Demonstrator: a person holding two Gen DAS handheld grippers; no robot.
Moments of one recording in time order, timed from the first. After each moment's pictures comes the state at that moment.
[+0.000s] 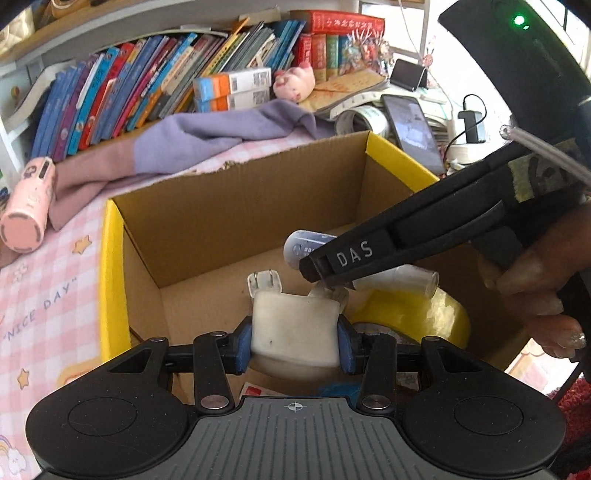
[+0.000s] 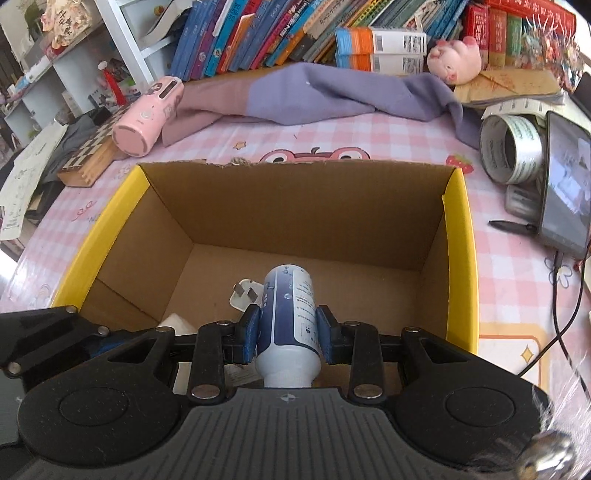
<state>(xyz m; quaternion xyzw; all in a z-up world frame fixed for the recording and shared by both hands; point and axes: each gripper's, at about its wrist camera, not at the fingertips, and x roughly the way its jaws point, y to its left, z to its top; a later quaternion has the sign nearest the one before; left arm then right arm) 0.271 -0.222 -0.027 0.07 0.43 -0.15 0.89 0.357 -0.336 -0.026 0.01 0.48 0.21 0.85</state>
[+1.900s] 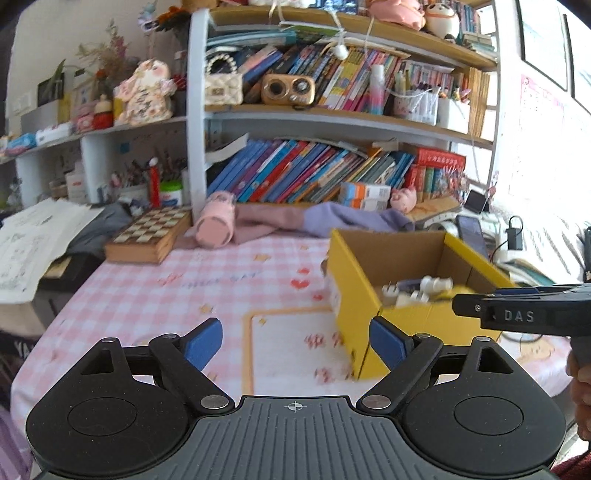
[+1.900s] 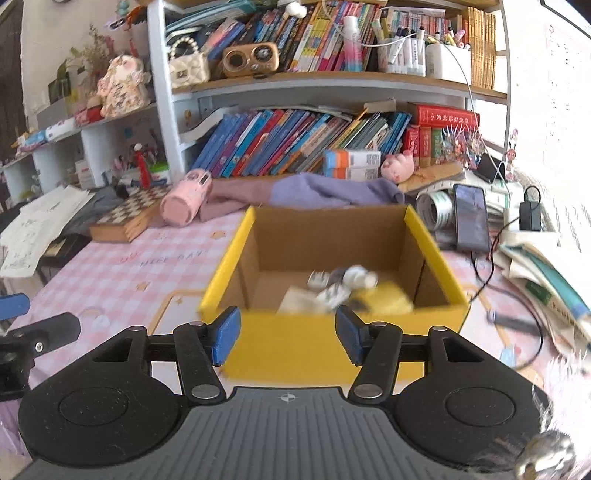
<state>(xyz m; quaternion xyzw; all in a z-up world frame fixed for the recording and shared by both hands) 0.040 -0.063 0.029 -0.02 0.25 0.00 0.97 0.097 -0.261 0.029 0.01 0.28 0.11 0.95</state>
